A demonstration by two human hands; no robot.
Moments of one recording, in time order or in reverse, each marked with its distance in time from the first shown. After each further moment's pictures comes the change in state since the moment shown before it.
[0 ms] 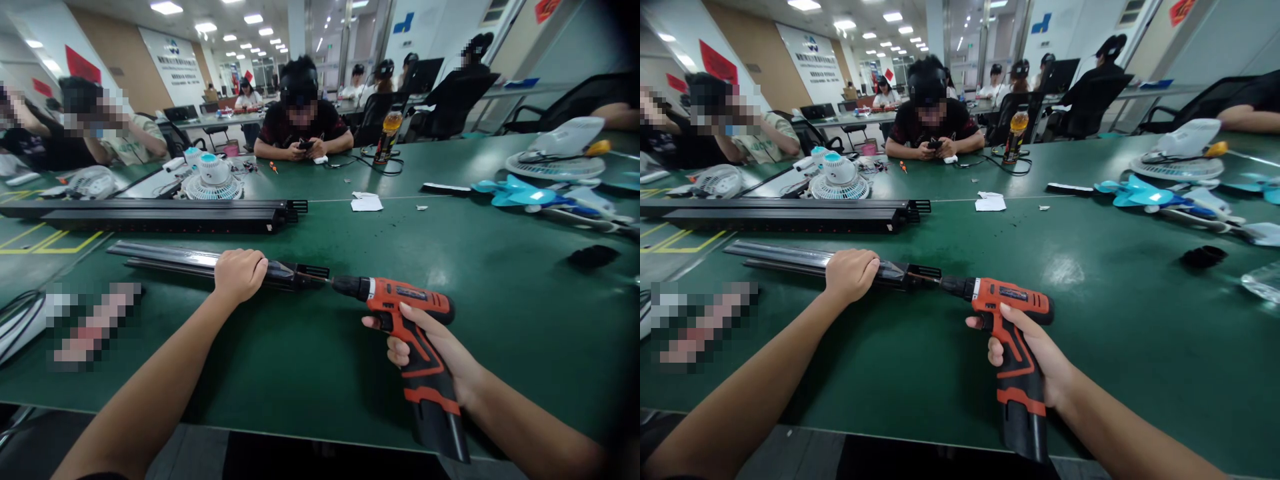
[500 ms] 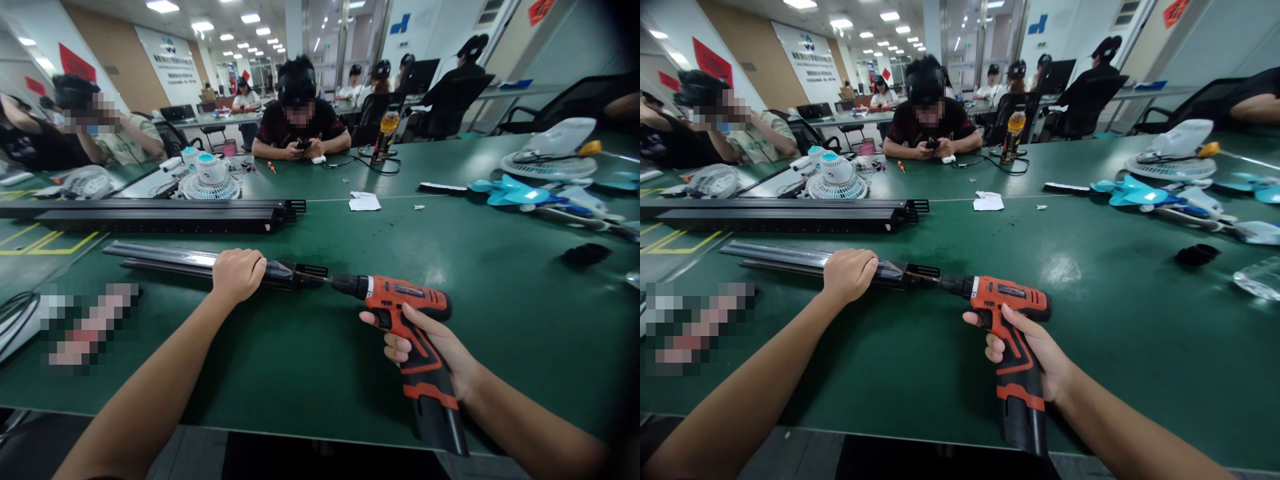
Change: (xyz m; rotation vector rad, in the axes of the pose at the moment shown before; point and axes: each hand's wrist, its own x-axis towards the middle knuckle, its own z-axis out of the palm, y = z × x) left_hand 0.000 -0.002 0.001 -0.009 -0.017 -0.005; right_hand 0.004 0.001 -0.008 0.073 -0.181 0.030
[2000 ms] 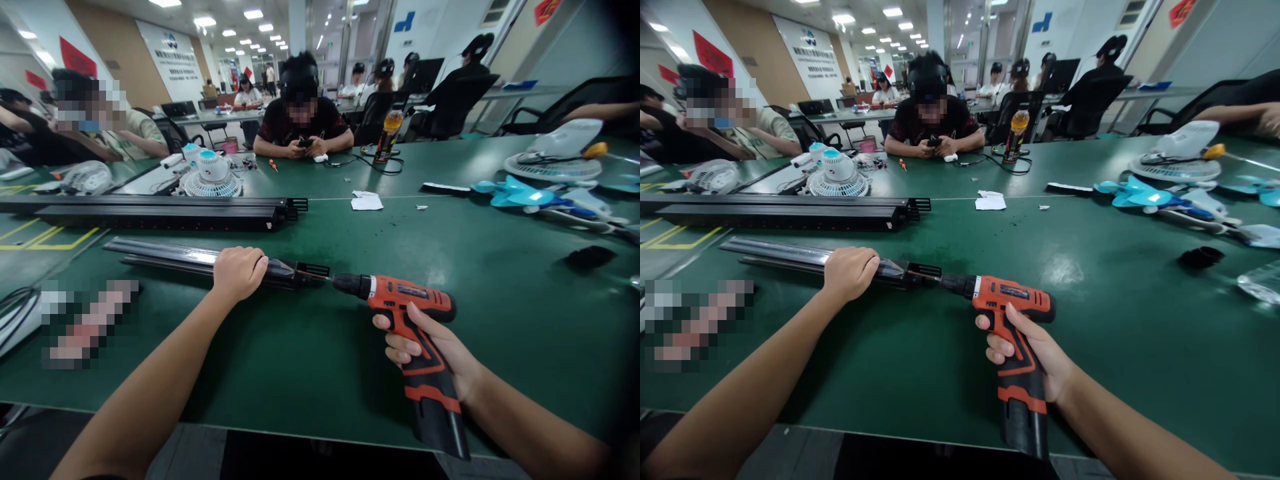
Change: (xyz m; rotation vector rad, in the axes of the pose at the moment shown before) left_hand 0.000 0.000 -0.001 0.014 -0.028 -0.011; right_hand 0.001 0.001 0.004 -0.088 -0.076 -0.053
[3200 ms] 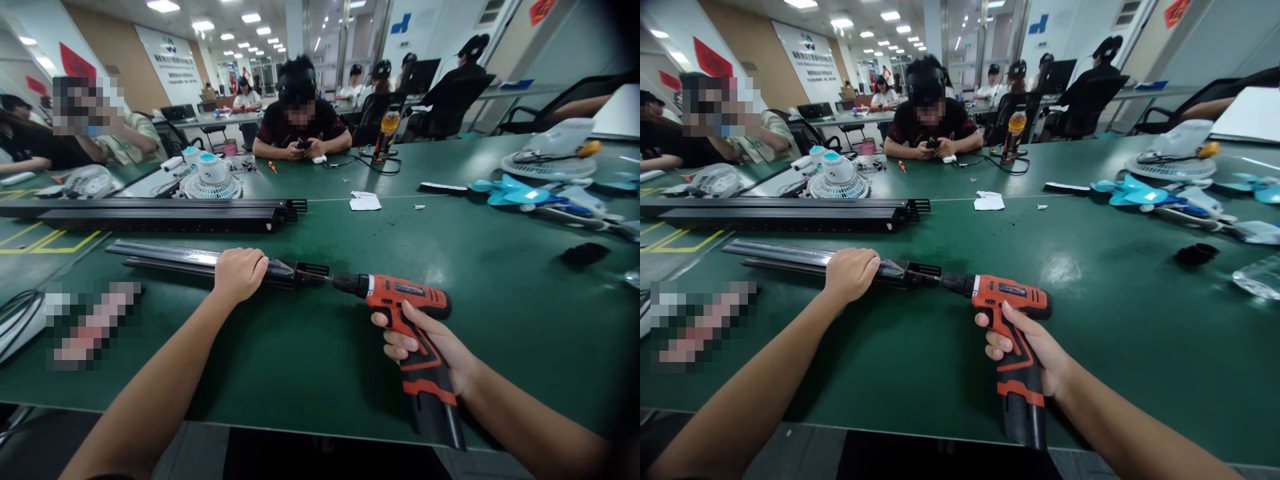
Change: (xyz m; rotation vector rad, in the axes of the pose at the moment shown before) left_hand 0.000 0.000 -0.002 -0.016 -0.011 0.003; right_hand 0.001 -0.001 -0.003 0.039 -0.005 0.022
